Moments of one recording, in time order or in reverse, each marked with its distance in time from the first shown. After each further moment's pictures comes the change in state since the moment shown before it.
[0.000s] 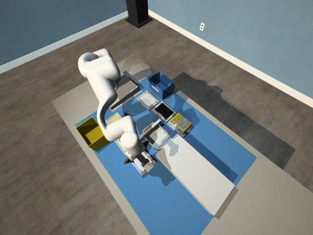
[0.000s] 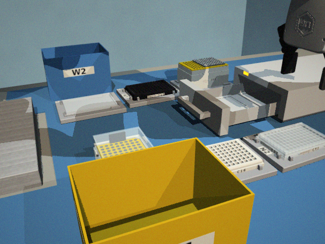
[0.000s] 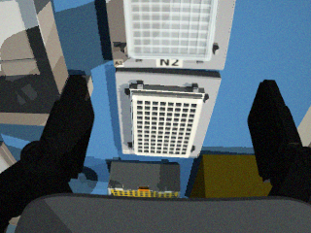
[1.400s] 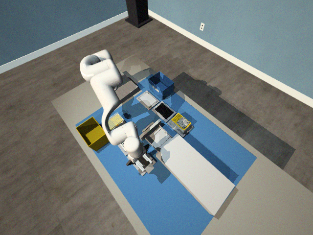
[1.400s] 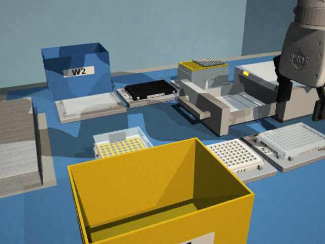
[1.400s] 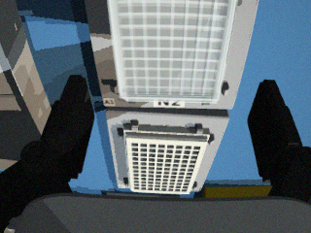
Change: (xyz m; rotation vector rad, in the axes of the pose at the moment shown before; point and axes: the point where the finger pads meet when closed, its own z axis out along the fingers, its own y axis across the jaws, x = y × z) arm 0.000 0.000 0.060 0.000 0.001 0.000
